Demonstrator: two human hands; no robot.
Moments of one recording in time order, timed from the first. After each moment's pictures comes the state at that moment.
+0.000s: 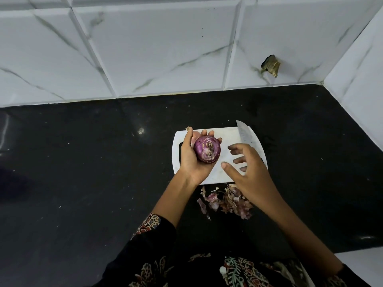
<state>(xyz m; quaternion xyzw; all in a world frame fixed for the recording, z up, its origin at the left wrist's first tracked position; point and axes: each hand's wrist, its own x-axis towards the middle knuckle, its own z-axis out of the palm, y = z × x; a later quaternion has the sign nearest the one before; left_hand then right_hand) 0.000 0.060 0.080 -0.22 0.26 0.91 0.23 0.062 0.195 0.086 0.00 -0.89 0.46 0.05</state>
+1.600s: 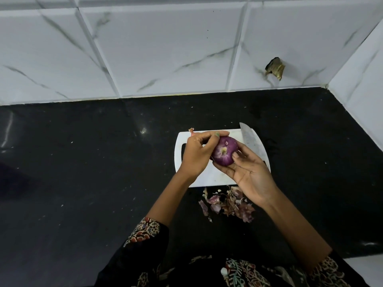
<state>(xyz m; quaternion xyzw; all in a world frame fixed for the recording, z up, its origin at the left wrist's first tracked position) 0.001 0.055 0.093 0.06 0.72 0.69 0.03 0.042 0.188 0.091 -0.08 -0.42 0.89 -0.13</state>
